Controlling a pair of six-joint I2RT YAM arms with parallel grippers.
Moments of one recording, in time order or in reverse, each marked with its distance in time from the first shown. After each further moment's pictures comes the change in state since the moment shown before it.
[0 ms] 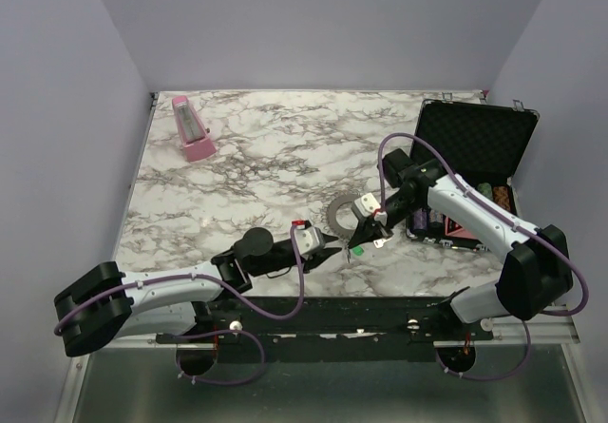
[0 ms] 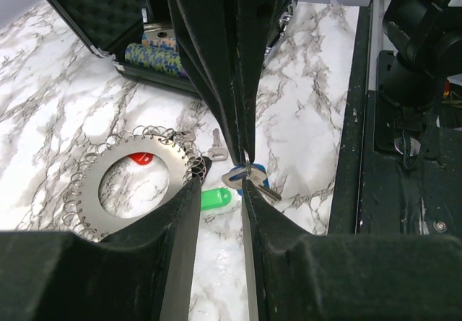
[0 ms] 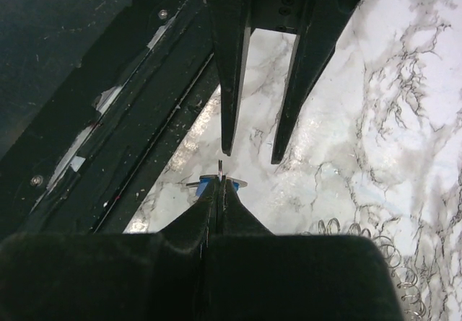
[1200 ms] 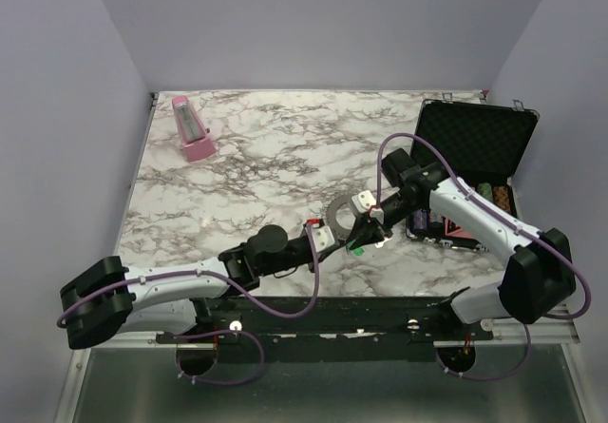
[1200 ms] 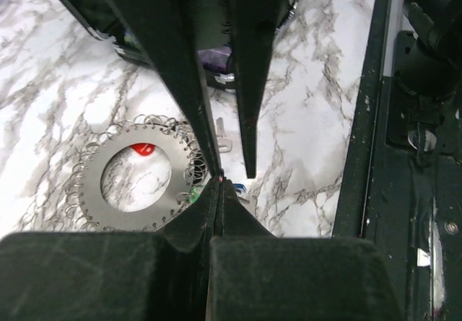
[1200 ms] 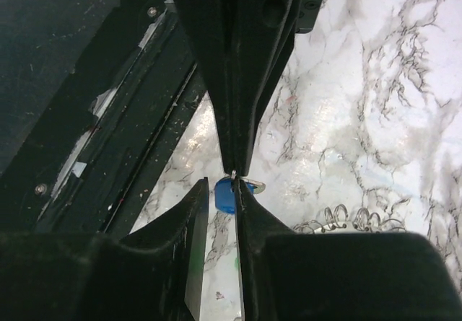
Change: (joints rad) left arm -0.057 0.058 0.127 -0.174 -0.094 0.032; right arm 0.000 -0.019 -0.026 0.098 0.031 0.161
